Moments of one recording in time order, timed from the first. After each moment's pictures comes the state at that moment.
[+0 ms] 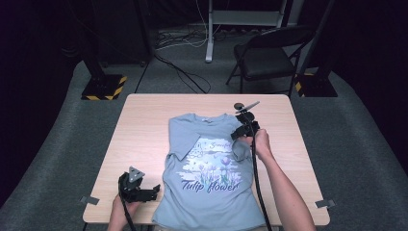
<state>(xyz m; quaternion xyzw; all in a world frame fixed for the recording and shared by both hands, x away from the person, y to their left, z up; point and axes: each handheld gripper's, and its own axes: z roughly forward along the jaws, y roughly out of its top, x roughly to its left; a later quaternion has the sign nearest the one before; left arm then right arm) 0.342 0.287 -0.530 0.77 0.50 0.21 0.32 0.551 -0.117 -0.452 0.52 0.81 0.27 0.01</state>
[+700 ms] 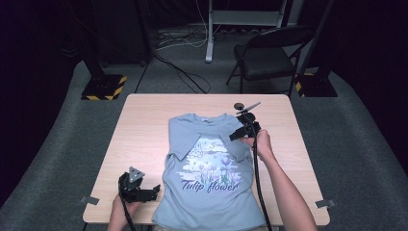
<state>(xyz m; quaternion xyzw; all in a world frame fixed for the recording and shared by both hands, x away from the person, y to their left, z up) 0.341 0.286 -0.530 0.77 0.50 0.21 0.32 0.546 -0.122 -0.452 0.51 0.81 0.27 0.00</state>
